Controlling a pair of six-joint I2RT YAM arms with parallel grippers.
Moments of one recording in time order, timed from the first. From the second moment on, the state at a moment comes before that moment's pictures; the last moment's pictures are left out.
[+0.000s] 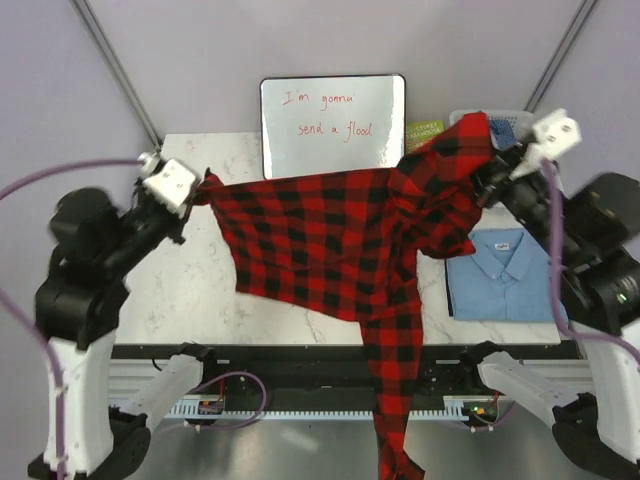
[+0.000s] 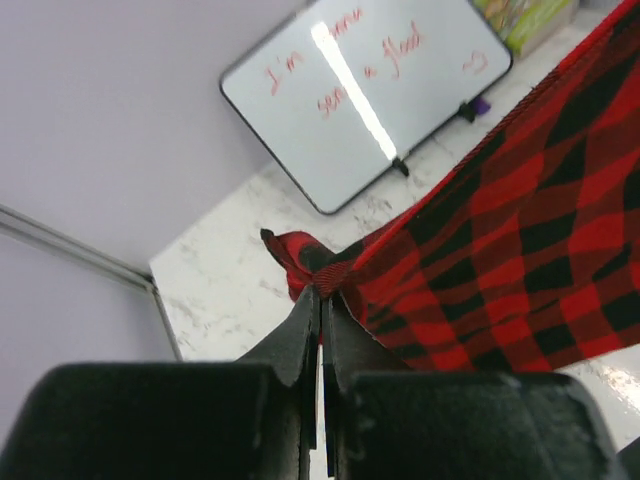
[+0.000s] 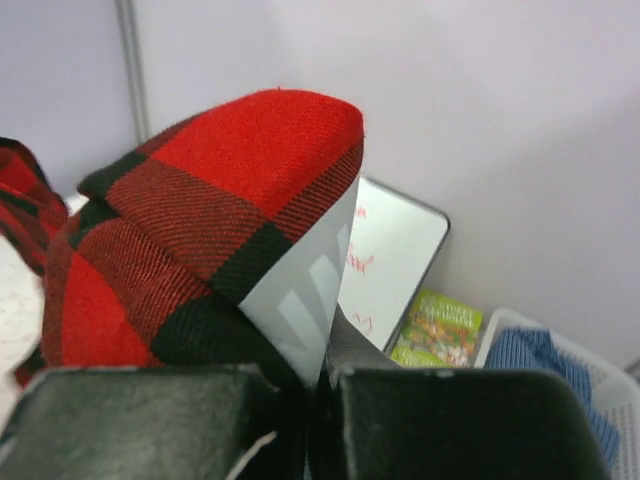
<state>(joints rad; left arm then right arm) -0.21 0.92 1.57 -0.89 0.23 0.46 0.41 0.96 1.60 -0.55 -0.11 -0.15</state>
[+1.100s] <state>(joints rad) -0.19 0.67 1.02 -0.91 0.77 0.30 0.17 0.73 1.26 -0.70 -0.32 -0.29</state>
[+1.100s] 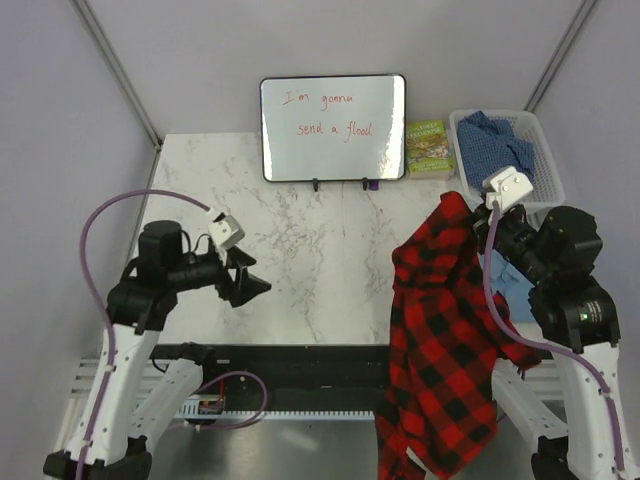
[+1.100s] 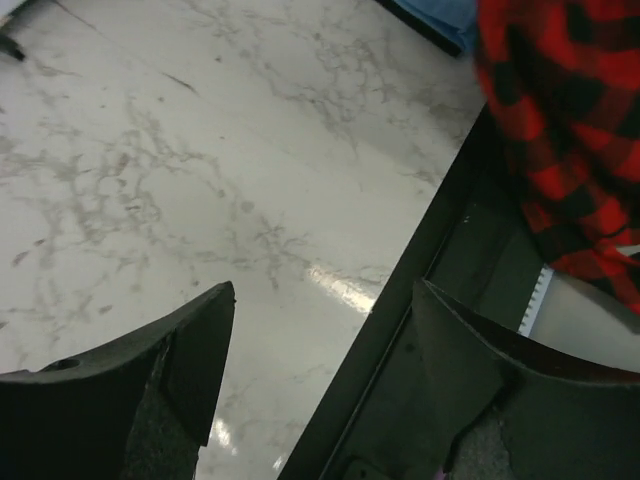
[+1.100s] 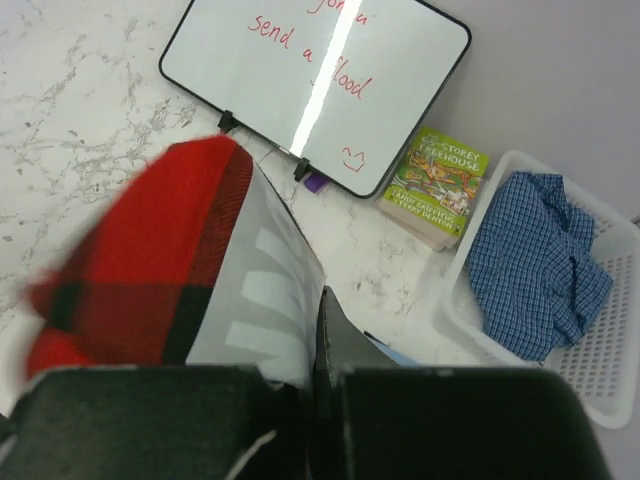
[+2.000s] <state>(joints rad) -1.11 1.23 0.67 0.11 0.61 -0.10 0.17 0.66 1.59 -0.59 -0.40 -0.16</state>
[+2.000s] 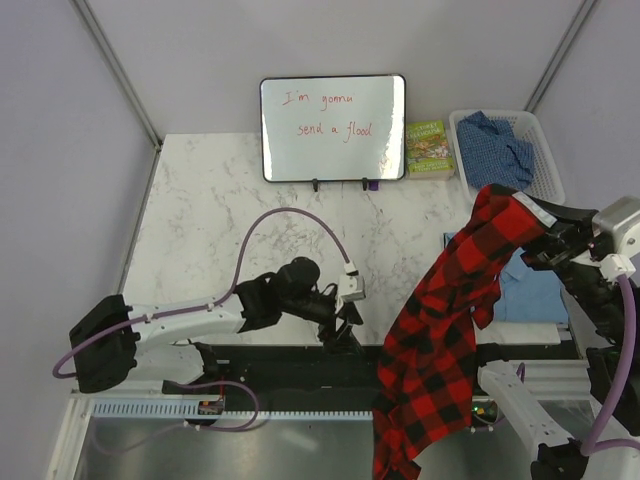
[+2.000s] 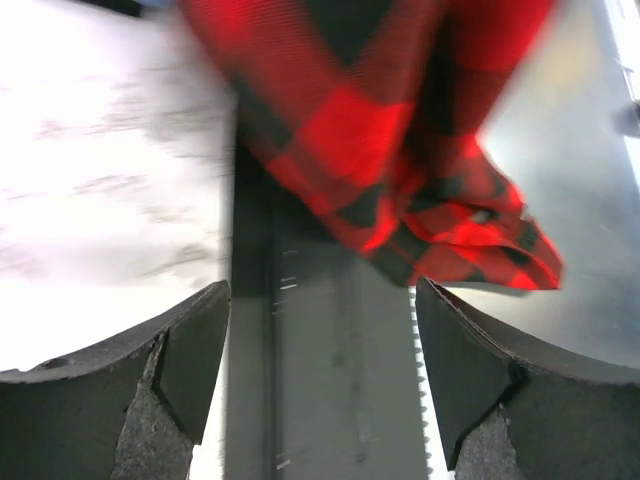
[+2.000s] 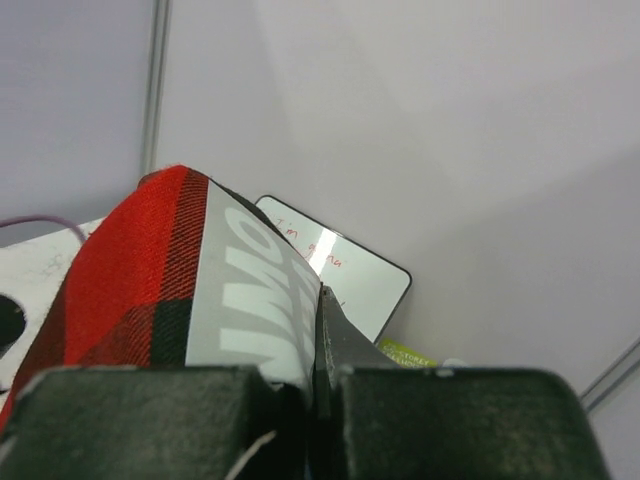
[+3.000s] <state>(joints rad) -1.11 1.23 0.67 0.17 0.86 0.26 0.11 0.83 1.62 -0.02 -1.20 0.60</state>
